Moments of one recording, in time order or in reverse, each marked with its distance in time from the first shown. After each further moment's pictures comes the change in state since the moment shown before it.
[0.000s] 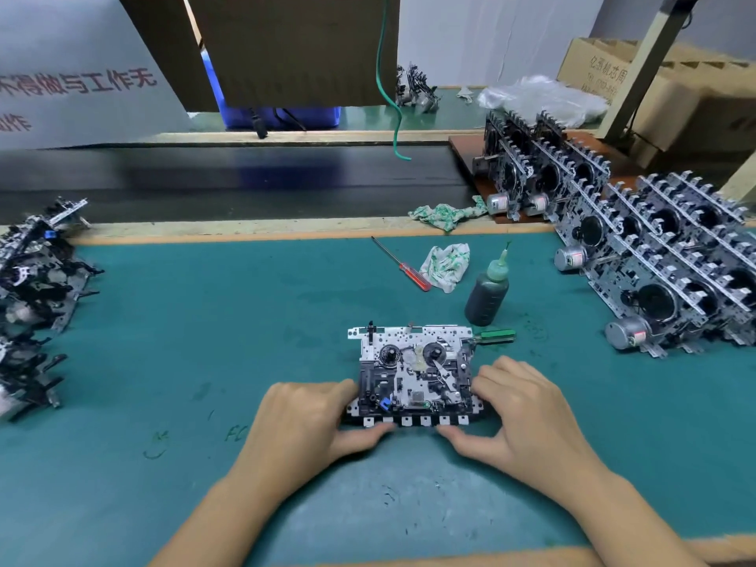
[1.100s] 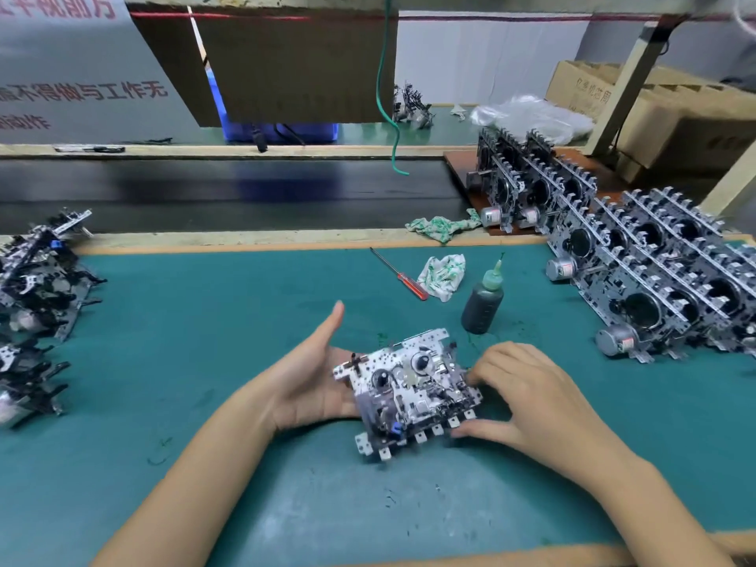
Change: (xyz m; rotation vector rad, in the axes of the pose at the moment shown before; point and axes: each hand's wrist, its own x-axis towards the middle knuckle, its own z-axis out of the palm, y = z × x) left_hand 0.057 -0.021 -0.007 -1.731 -0.671 -1.026; right_hand 0.015 0.011 -0.026 -0.019 -0.140 -0.082
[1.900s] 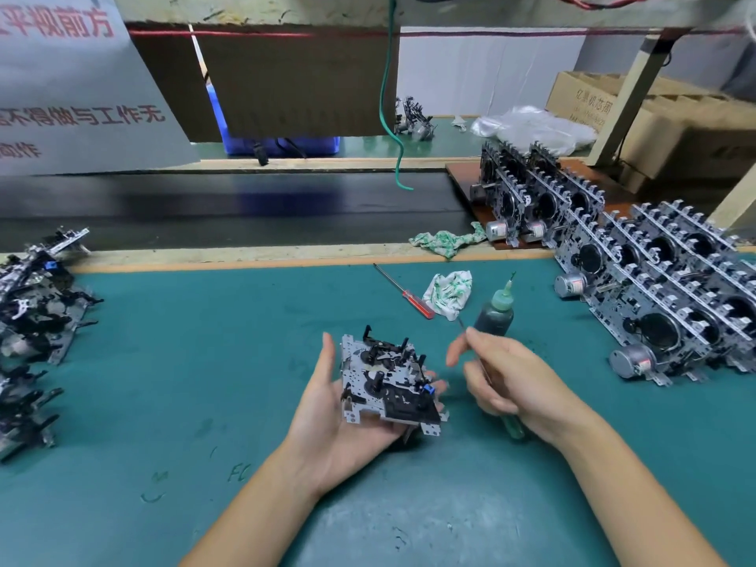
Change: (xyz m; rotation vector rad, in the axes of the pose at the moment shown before) left_hand 0.013 -0.028 0.020 -0.563 -0.093 0.236; right_hand 0.052 0.007 0.011 1.463 -0.212 0.503
